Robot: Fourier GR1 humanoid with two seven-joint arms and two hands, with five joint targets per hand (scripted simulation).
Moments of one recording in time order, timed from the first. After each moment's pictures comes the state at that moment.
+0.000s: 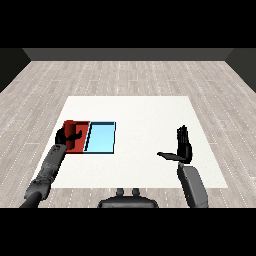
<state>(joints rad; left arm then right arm) -0.61 0.46 0.01 -0.45 -0.07 0.42 -0.15 -0.05 -0.23 0.05 -1.49 -0.27 -0.13 -0.51</state>
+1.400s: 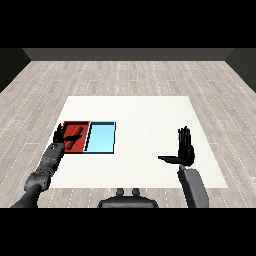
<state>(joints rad) -0.75 0.47 0.12 -0.15 -0.06 0.38 -0.20 -0.01 -0.22 0.04 -1.56 -0.27 -0.07 -0.58</state>
